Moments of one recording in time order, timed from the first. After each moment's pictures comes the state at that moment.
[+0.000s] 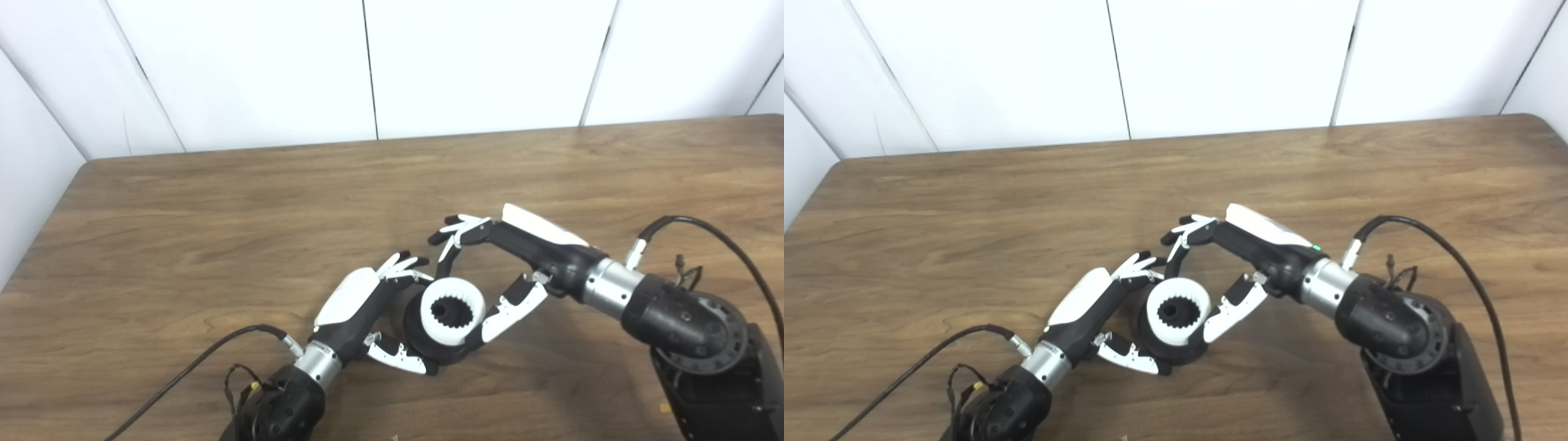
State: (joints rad) left arm -0.06 0.19 -0.41 -0.20 0.56 0.11 -0.22; right arm -0.28 -0.32 0.23 -0.58 -0.47 0.47 0.79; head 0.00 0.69
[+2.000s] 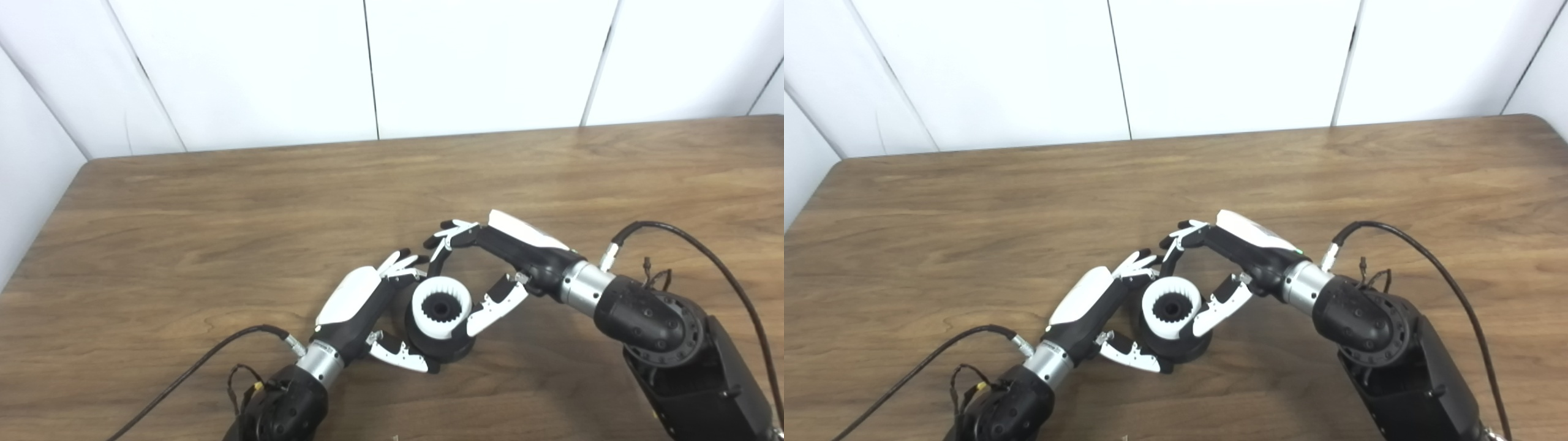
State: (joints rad) left arm -0.06 0.17 -0.41 -0.20 0.58 0.11 -0.21; right arm -0.29 -0.34 0.31 -0.48 -0.46 0.46 0.65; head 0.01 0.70
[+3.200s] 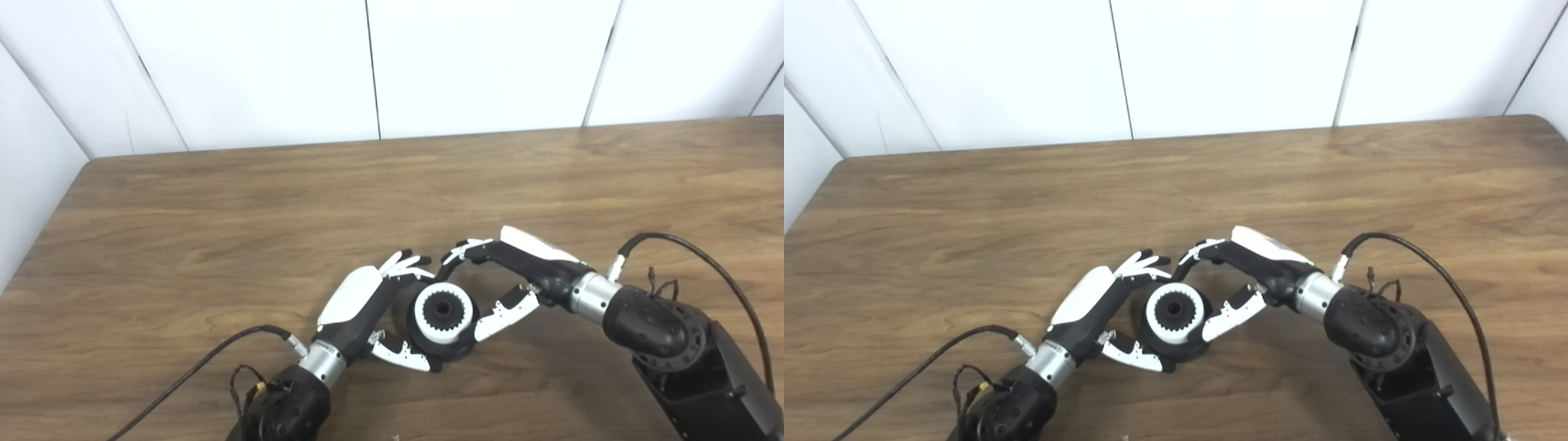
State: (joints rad) left arm -0.05 0.16 -0.40 -0.20 0.60 0.11 -0.21; right arm -0.27 -0.40 0.34 -0.40 -0.44 0.41 0.61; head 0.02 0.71
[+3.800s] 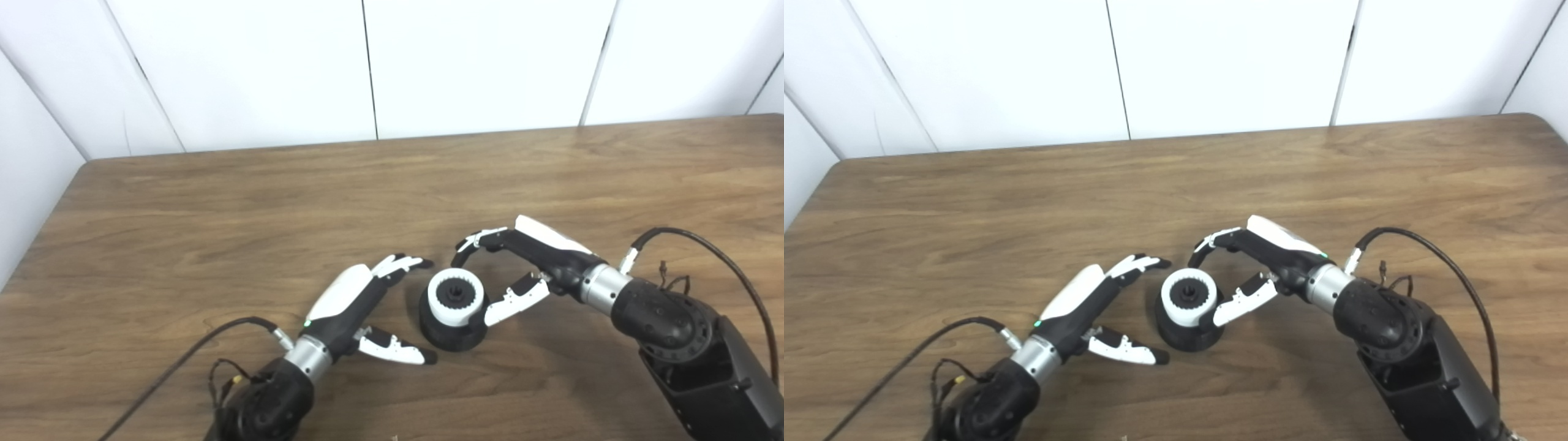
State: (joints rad) left arm -0.06 0.21 -0.33 -0.26 0.51 0.19 -0.34; right arm -0.28 -0.40 0.29 -0.36 -0.44 0.41 0.58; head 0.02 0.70
